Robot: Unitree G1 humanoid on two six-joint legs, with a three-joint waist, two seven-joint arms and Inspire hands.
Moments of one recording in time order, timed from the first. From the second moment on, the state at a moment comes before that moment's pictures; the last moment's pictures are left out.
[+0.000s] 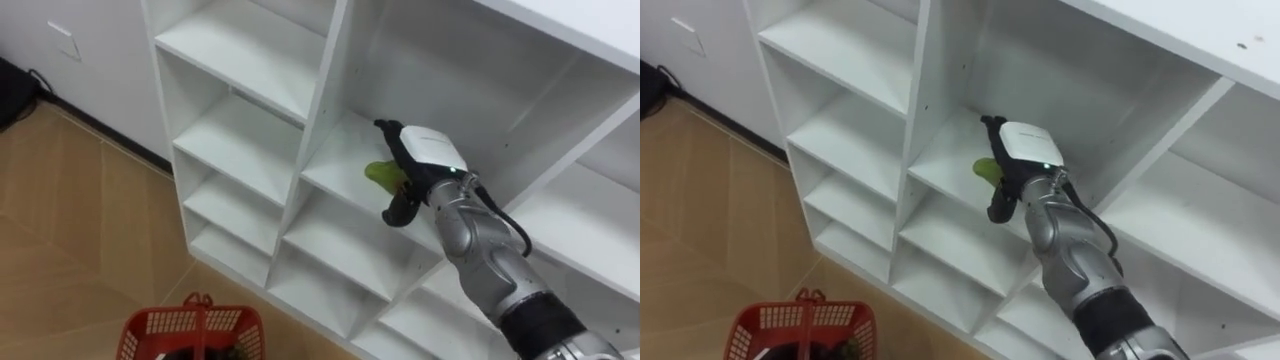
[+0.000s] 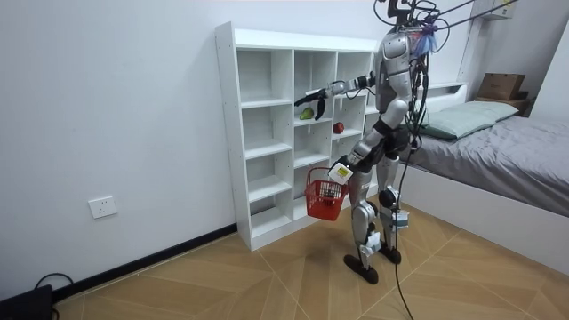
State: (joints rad) left arm 0.26 0.18 0.04 0.66 -0.08 0.07 -0.12; right arm -0.42 -0.28 0.41 0.54 -0.74 0.18 -0.05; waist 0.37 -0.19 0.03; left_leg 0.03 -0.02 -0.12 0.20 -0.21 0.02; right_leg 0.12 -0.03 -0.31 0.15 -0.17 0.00
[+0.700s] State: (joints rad) left arm 0.25 0.22 0.04 0.66 -0.08 0.09 -0.17; right arm -0.45 -0.30 0.41 0.61 -0.65 0.18 -0.08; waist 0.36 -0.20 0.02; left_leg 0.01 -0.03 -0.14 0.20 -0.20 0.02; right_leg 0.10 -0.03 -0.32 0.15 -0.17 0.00
